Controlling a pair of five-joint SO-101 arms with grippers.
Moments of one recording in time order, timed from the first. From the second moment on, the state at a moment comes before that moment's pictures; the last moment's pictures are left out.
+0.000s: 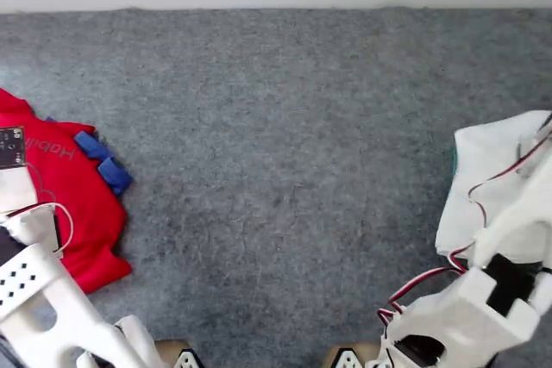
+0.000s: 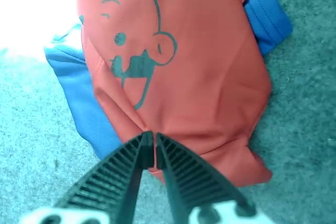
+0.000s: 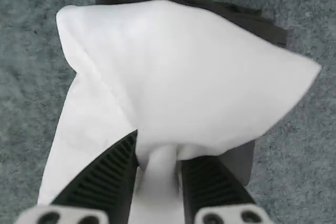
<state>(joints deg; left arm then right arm) -45.2 -43.6 43.5 75.0 -23.1 37.2 10.2 -22.4 89.1 33.1</state>
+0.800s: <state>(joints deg) -45.2 -43.6 43.5 75.0 -25.9 31.9 19.3 -30.0 89.1 32.6</state>
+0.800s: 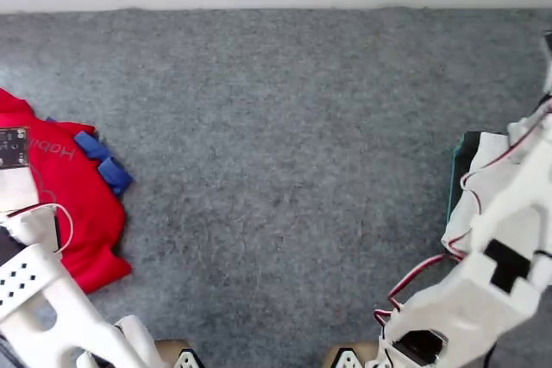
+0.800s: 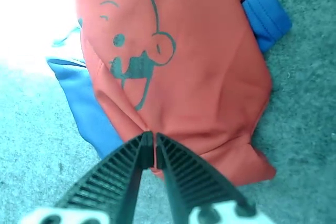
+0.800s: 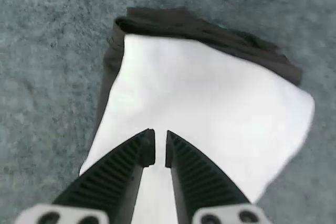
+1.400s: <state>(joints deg) -45.2 -43.6 40.9 75.0 -26.5 20.0 18.1 -30.0 94.8 23.3</state>
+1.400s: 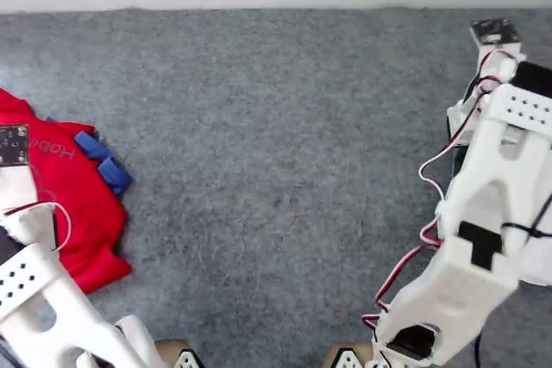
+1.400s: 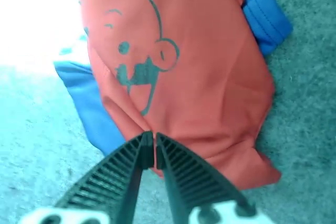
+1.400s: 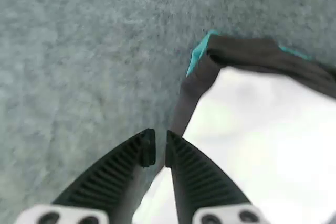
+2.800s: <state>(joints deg) -28.7 -2.2 45.8 66.3 -45.0 18.6 -20.3 7.7 100.5 23.0</state>
